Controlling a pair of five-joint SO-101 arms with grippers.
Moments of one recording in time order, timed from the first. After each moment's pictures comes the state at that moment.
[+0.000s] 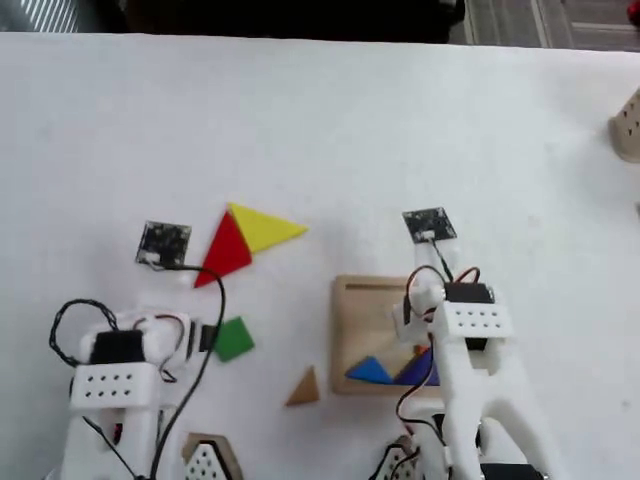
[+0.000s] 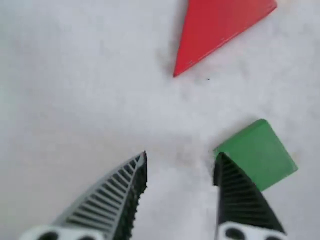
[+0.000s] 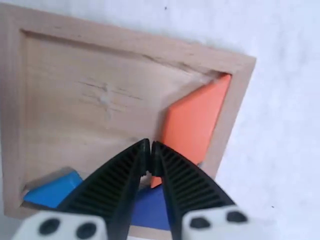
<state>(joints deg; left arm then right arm) -9.5 -61.1 80.4 60.6 -10.2 -2.5 -32.0 64.4 56.0 13.0</state>
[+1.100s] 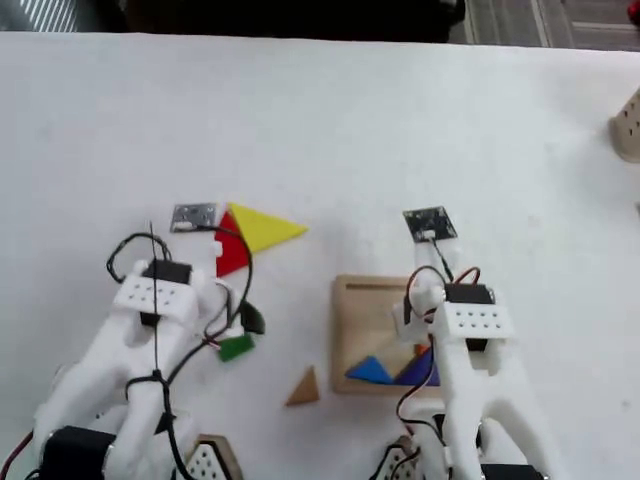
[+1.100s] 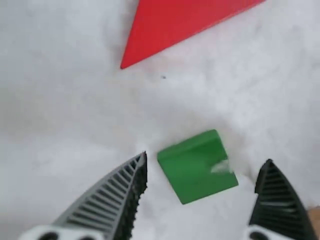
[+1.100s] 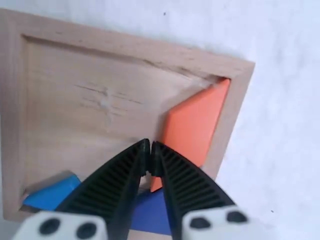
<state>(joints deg) 4.1 -24.3 60.3 61.7 13.7 -2.4 -32.0 64.7 54.7 13.1</state>
